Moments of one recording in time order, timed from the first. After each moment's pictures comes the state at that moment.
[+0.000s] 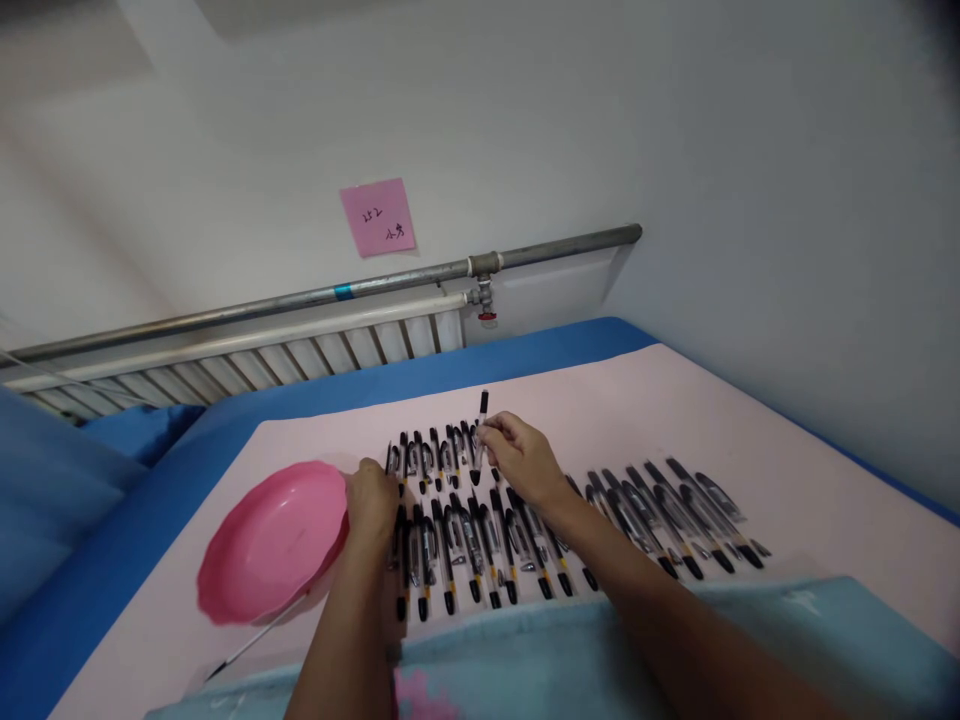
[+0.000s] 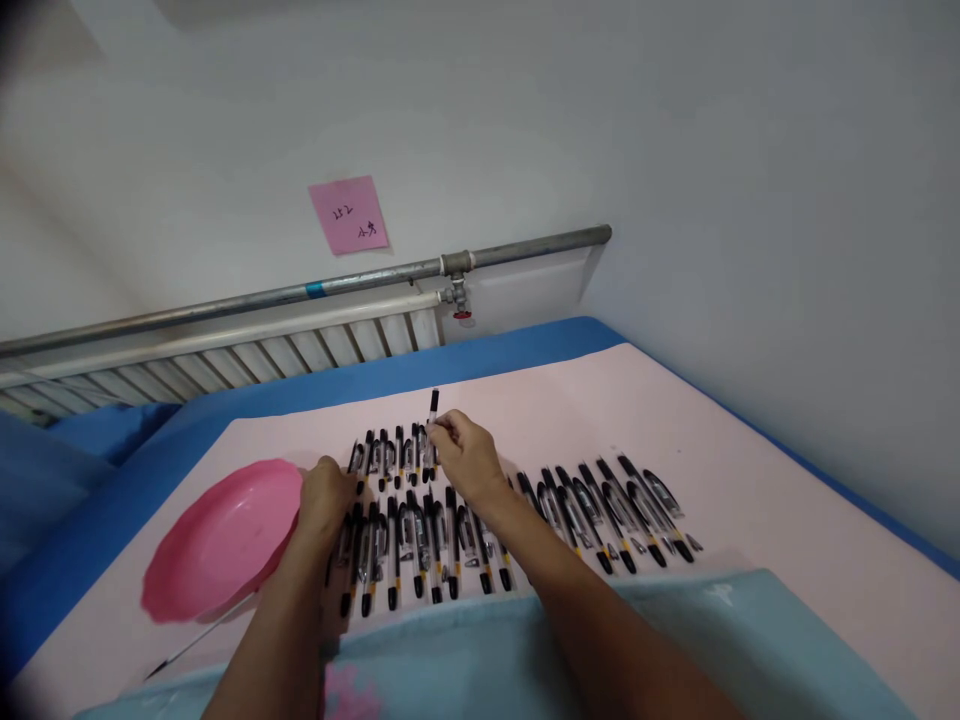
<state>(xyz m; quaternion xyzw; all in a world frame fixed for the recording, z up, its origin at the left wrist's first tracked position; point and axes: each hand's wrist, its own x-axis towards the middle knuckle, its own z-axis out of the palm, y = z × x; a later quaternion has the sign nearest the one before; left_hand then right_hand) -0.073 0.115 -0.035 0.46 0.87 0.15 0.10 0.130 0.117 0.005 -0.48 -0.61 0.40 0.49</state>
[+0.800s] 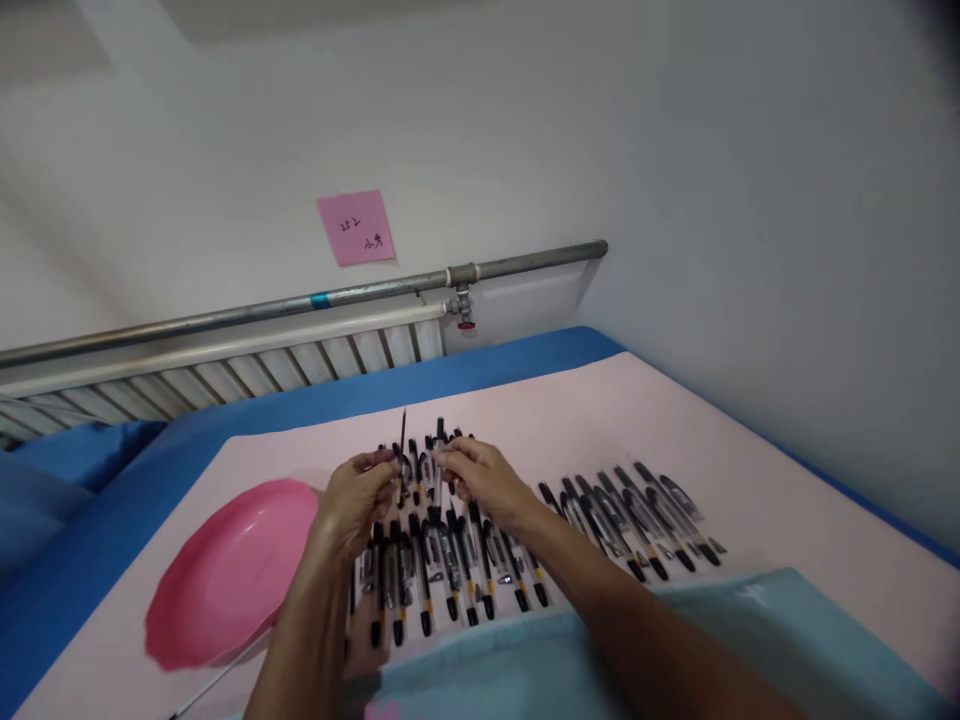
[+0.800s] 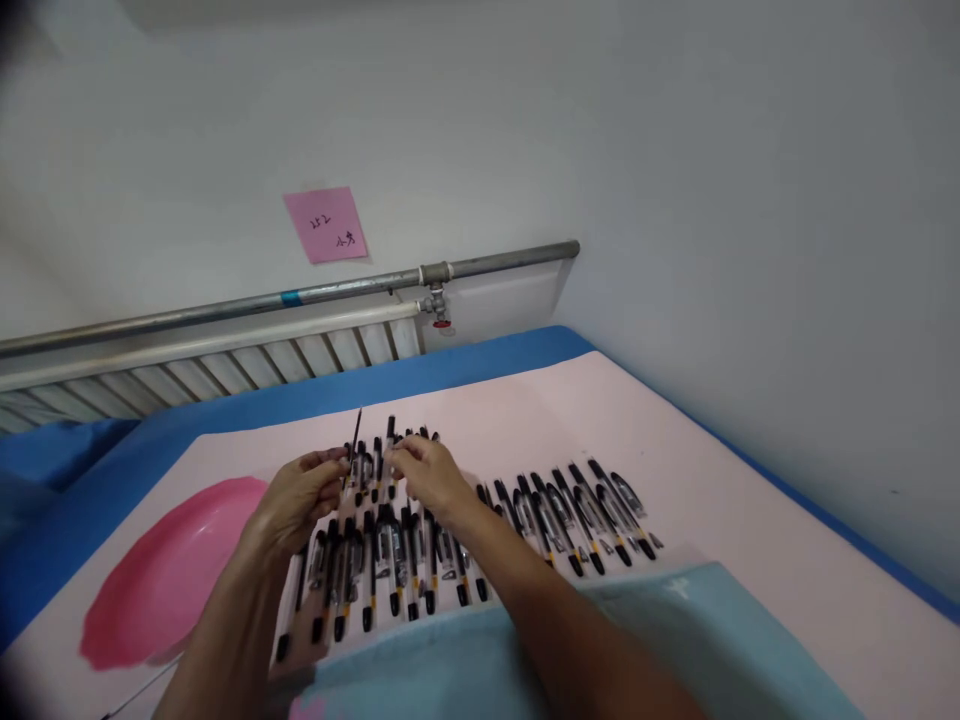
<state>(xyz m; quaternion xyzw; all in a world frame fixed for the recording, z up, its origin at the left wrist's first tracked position) -0.040 0.098 0.014 0.35 0.61 0.51 0.49 0.120 0.118 -0.002 -0.42 -0.55 0.58 0.42</state>
